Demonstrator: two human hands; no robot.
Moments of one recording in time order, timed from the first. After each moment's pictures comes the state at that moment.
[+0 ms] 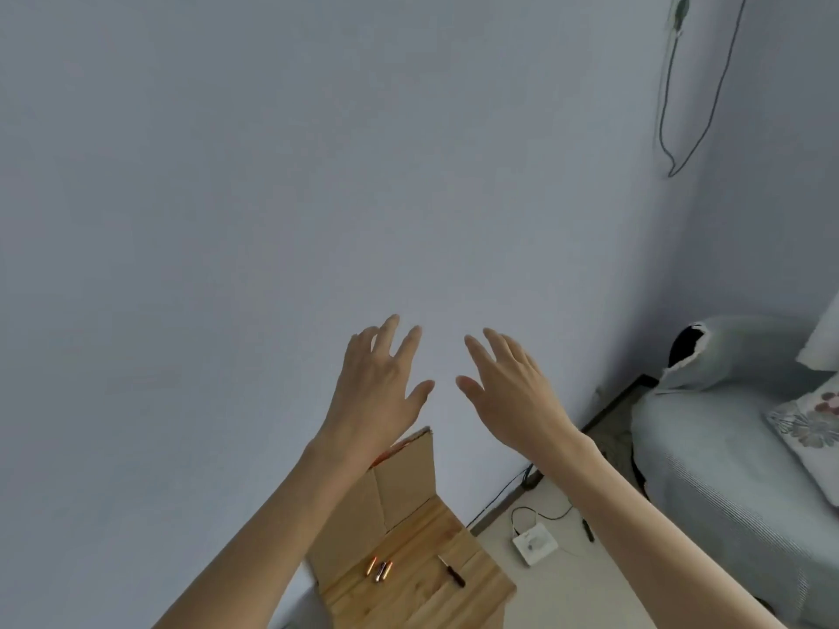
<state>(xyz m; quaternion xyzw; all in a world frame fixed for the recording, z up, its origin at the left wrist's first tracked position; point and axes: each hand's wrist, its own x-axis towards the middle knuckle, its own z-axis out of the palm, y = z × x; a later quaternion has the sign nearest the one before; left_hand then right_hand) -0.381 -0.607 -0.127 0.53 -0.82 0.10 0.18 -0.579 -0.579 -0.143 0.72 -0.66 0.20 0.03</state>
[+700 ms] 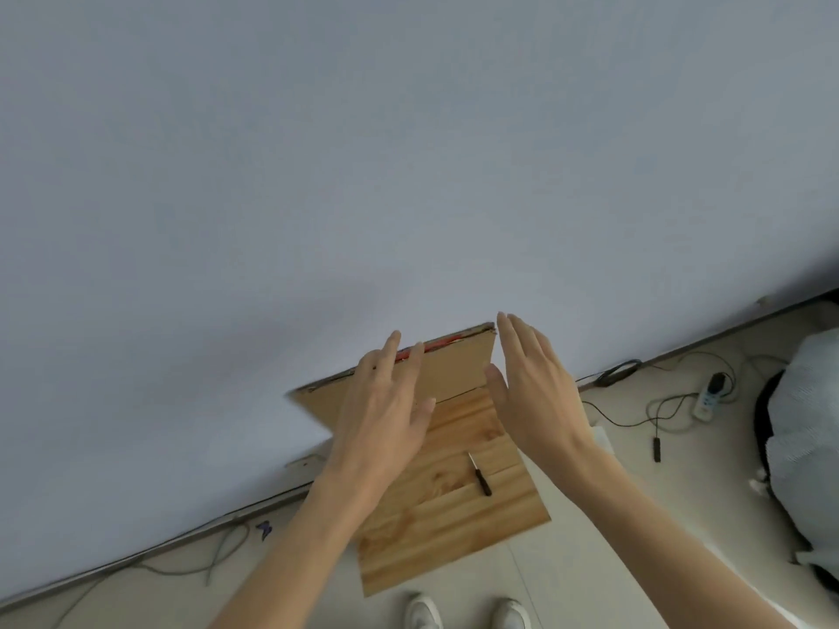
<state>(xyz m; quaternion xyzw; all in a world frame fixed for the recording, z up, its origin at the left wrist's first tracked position) -0.374 -0.729 -0.396 0.70 -0.70 -0.08 0.09 -0.577 -0.782 -0.391 0.78 -0.58 0.19 -0.14</state>
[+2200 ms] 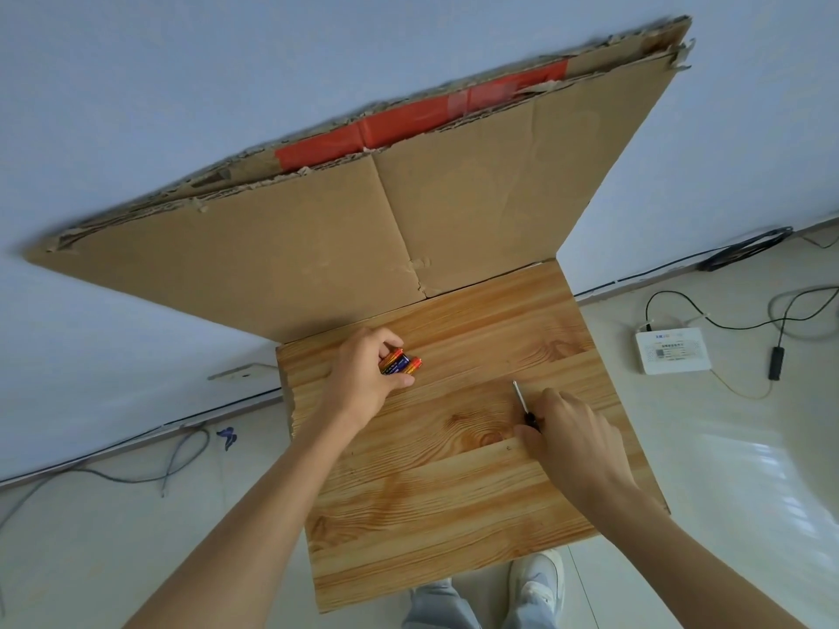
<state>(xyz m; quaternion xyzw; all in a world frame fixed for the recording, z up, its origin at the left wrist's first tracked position) -0.288 -0.787 -0.863 0.78 -0.52 -0.33 0.11 -0.573 -0.779 -0.829 0.71 -0.64 -0.11 -0.27</state>
